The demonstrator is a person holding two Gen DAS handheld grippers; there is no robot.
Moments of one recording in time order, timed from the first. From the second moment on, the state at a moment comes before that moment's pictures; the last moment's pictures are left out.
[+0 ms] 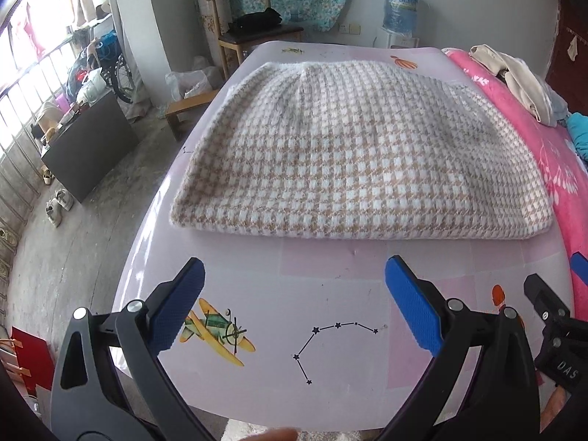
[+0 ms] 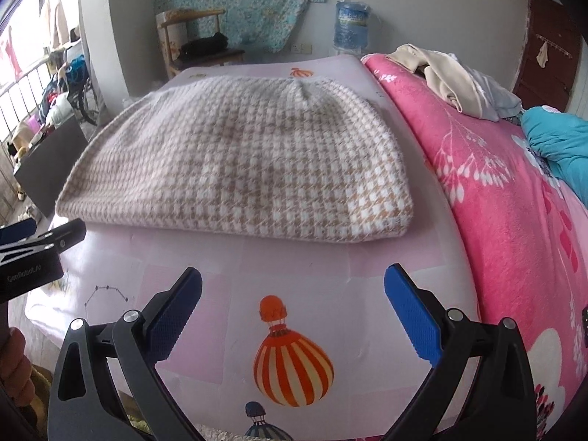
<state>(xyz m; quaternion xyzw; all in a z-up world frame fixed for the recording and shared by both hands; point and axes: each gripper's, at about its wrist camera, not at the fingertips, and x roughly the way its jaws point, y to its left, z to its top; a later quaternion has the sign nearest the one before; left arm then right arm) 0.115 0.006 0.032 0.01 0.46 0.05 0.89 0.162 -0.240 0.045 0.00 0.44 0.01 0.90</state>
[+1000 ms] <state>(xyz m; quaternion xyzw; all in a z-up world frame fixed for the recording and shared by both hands) 0.114 0.002 0.036 0.01 0.45 0.05 0.89 0.164 -0.240 0.043 -0.01 0.46 0.00 0.89</state>
